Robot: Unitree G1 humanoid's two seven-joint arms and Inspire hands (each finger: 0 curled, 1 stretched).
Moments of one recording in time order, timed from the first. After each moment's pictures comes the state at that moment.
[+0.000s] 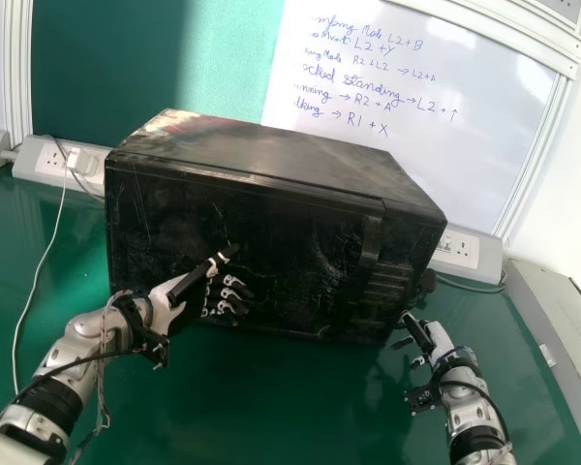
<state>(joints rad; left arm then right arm) -0.89 0.24 0.09 0.80 -0.14 0.09 -0.57 -1.08 -0.55 0.04 1.34 -0.29 -0.05 0.14</state>
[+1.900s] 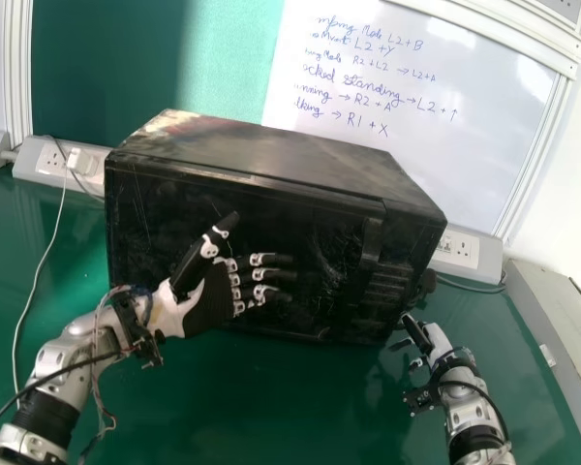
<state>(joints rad) -0.79 0.18 0.17 0.49 -0.49 0.32 -0.79 -1.08 -0.54 0.04 1.34 -0.28 -0.04 0.15</state>
